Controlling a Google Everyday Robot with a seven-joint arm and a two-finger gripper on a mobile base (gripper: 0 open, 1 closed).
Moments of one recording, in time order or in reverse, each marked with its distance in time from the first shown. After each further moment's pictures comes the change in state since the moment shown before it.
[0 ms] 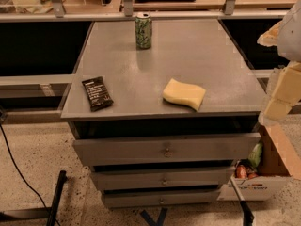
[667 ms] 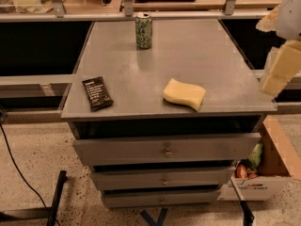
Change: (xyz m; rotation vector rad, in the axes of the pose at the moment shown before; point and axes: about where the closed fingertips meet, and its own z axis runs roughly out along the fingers) arm -0.001 -0.050 0.005 0.008 -0.037 -0.004
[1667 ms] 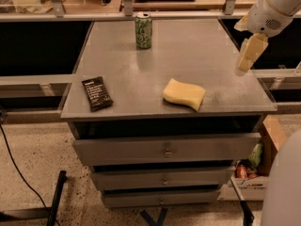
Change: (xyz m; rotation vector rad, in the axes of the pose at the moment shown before) arm 0.014 -0.136 0.107 -0.059 -0.098 -0.008
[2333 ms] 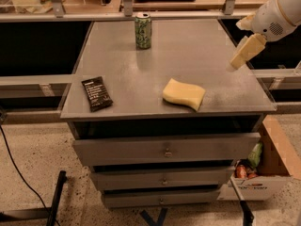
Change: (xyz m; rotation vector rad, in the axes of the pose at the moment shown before) arm -0.016 -0.005 -0.003 0.063 -0.264 0.136
